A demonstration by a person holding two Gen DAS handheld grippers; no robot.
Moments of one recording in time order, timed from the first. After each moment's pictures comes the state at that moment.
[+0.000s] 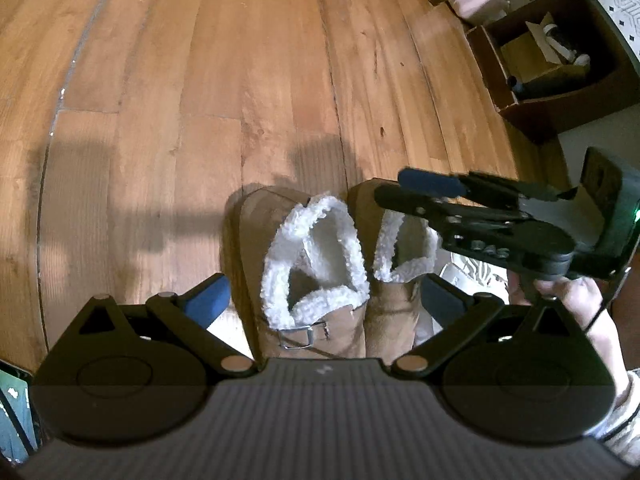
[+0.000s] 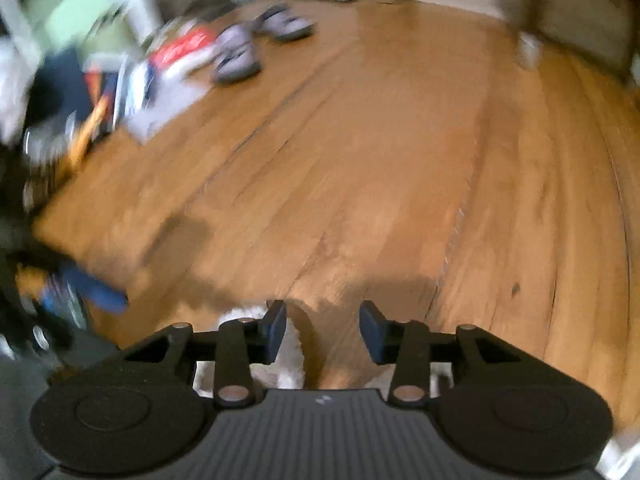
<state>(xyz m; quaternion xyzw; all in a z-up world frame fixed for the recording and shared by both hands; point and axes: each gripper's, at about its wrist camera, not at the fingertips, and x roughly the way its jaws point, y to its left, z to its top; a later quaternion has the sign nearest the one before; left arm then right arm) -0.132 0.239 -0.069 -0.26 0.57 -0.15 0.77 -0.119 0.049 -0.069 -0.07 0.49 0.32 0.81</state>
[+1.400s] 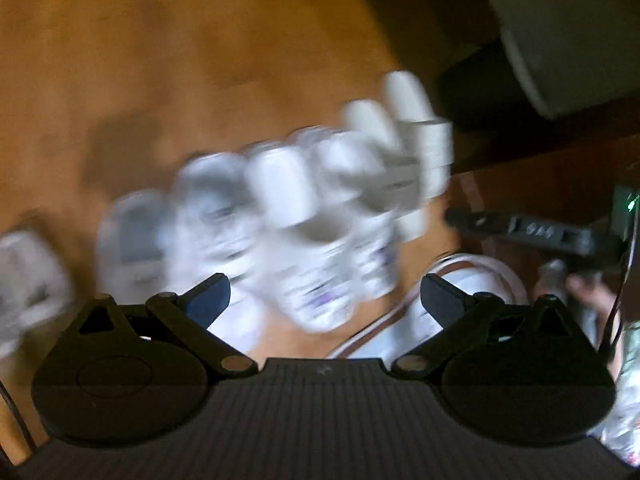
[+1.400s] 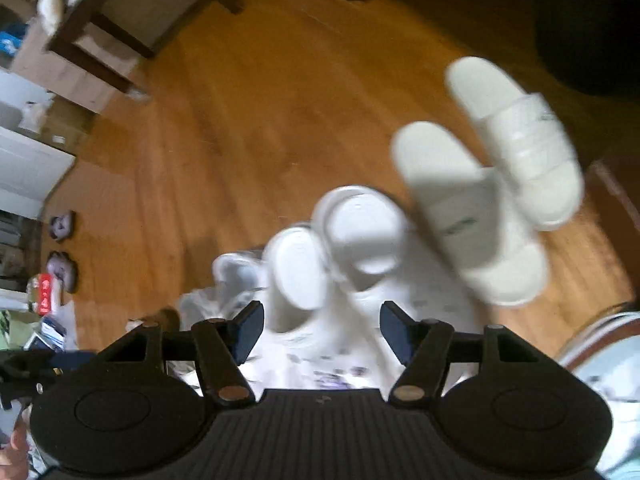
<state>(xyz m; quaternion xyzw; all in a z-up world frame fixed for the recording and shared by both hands) -0.042 -0.219 0.047 -0.10 0.66 -0.29 0.69 -0.178 -0.482 0.018 0.25 0.57 -0.01 0.78</state>
